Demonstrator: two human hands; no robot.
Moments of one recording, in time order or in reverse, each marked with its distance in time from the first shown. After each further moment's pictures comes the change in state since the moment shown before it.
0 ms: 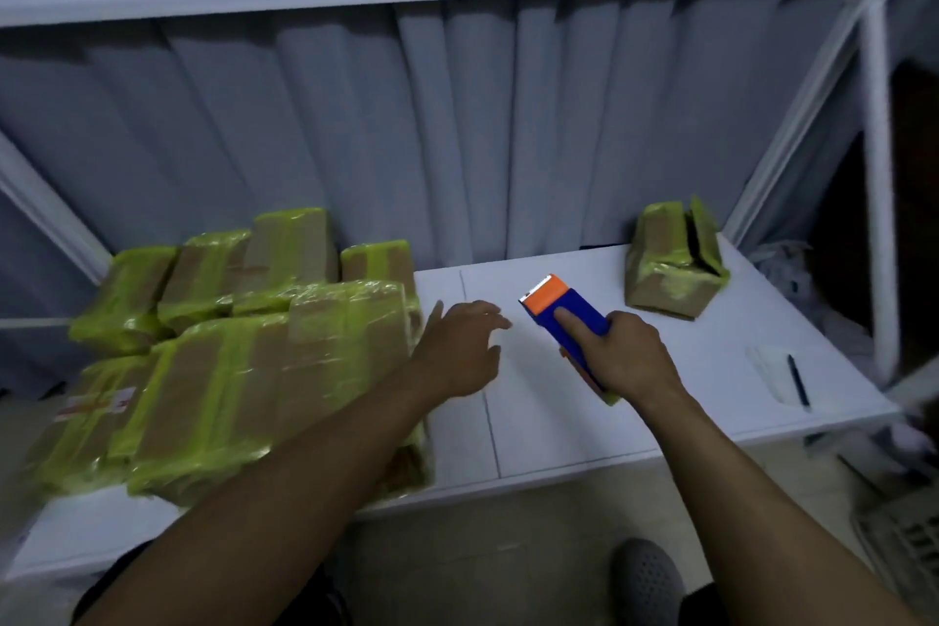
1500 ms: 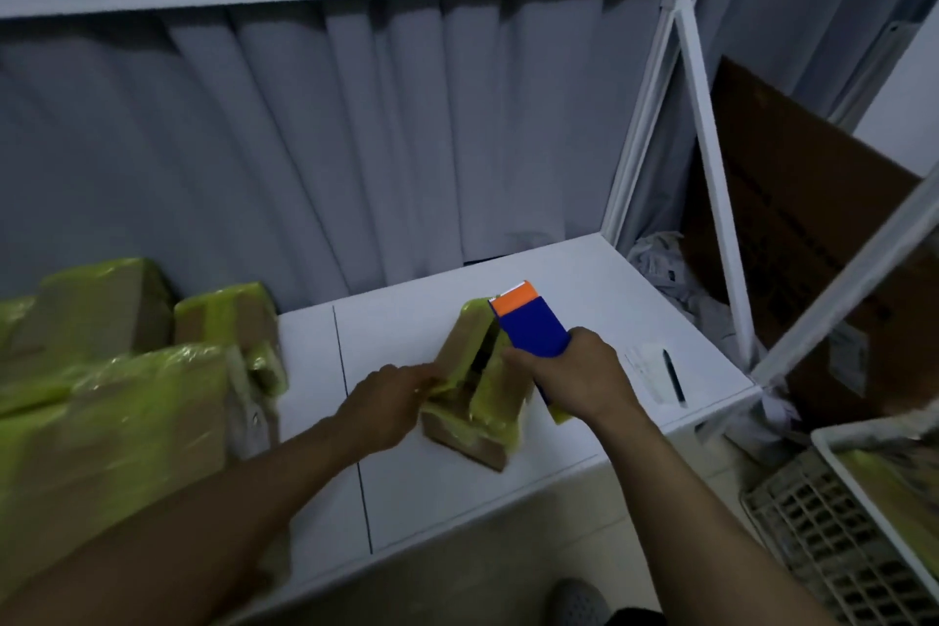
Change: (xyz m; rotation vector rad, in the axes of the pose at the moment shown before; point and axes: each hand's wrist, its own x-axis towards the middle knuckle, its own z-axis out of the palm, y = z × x) left_hand 0.096 0.029 0.095 -0.065 -0.160 0.156; right_hand 0.047 0.096 -0.072 0.258 0.001 0.155
